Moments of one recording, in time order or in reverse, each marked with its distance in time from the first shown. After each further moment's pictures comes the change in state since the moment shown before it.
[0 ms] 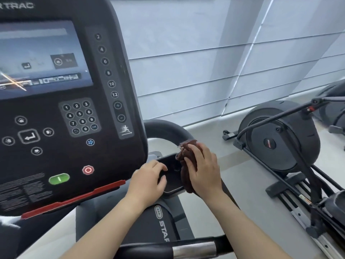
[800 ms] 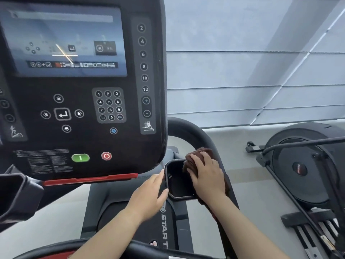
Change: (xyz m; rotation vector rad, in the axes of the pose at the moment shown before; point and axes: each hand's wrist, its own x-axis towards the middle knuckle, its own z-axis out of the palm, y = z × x) left_hand -0.033 -0.024 0.026 -0.112 -0.124 -0.292; right_hand 0.034 0.013 0.038 -0.246 -0.348 -0.121
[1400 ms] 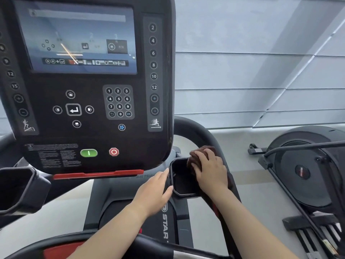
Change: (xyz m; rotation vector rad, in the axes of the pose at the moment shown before) left_hand -0.002 0.001 -0.002 0.025 -0.010 0.007; right_hand 0.008 -0.010 -0.006 0.008 -0.017 0.040
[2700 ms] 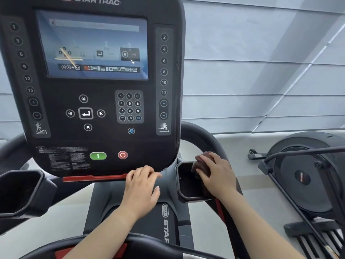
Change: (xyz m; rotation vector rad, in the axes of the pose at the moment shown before) left_hand -0.021 -0.028 -0.031 0.278 0.346 0.040; right_hand -0.005 0.001 -0.012 0.015 -0.031 -0.038
